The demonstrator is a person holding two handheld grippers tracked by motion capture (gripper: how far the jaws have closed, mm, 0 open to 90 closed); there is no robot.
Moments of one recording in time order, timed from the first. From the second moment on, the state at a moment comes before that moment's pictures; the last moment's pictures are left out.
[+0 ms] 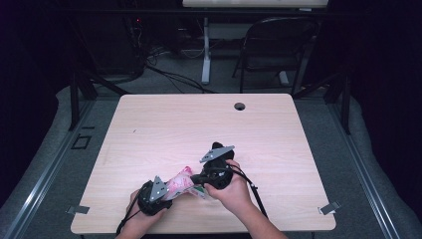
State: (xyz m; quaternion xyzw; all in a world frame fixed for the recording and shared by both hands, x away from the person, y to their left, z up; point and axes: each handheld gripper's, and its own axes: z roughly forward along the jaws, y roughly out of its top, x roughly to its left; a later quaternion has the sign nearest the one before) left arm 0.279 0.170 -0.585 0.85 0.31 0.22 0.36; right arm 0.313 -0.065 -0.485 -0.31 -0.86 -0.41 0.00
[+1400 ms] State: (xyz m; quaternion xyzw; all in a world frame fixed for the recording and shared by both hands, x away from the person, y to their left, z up) left arm 0.307 0.157 -0.544 0.85 0.26 0.31 0.34; right arm 0.341 -0.078 -0.444 -0.31 -0.84 -0.44 -0.02
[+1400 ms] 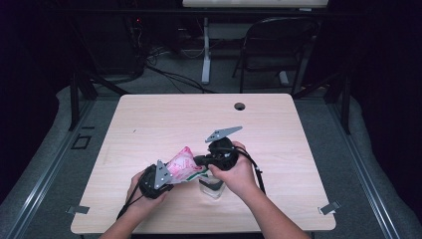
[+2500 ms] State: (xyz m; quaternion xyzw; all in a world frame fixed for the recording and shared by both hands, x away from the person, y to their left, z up) left arm 0.285 0.140 -0.543 0.83 0.17 0.47 0.25; right arm 0.347 -0.094 -0.447 -0.32 -0.84 -0.43 -0.05
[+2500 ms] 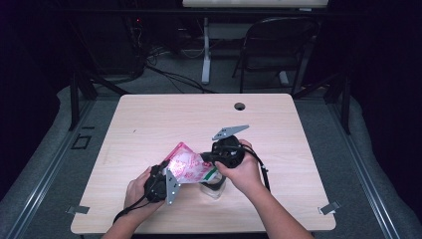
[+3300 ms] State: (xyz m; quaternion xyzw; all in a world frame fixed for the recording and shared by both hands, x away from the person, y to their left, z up) left arm 0.281 0.140 -0.539 0.82 0.13 0.52 0.21; right arm 0.352 -0.094 -0.448 -0.32 -0.83 -0.44 -0.05
